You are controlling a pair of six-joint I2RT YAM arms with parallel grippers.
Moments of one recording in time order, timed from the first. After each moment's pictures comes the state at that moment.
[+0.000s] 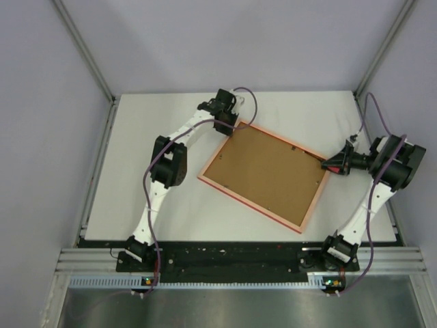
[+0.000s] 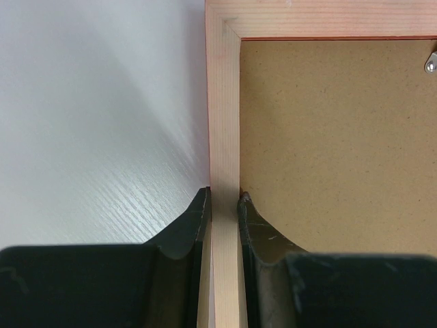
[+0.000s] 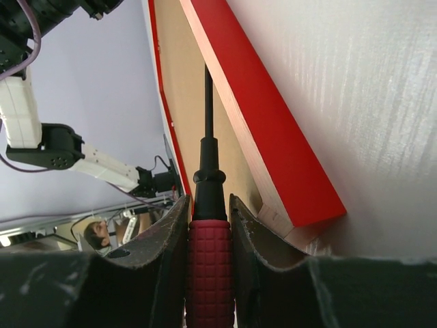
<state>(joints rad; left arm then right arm) -0.49 2.52 2.27 -0.71 0.10 0.00 -0.57 2.37 1.57 -1.30 -1.22 -0.64</state>
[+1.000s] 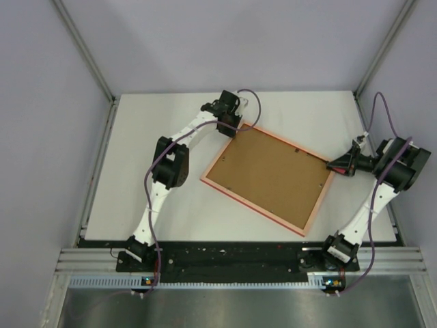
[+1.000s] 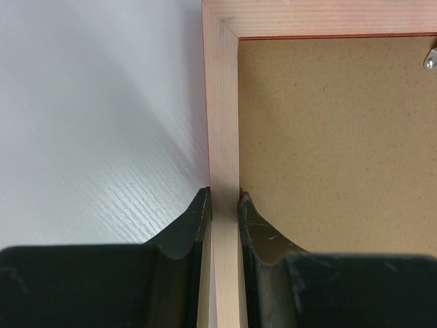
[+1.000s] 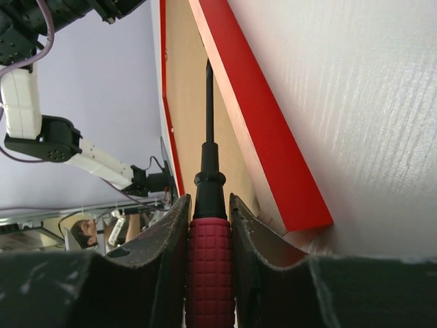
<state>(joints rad) -0.51 2.52 2.27 -0.72 0.10 0.00 -0.63 2.43 1.63 -1.43 -1.24 -0.85</state>
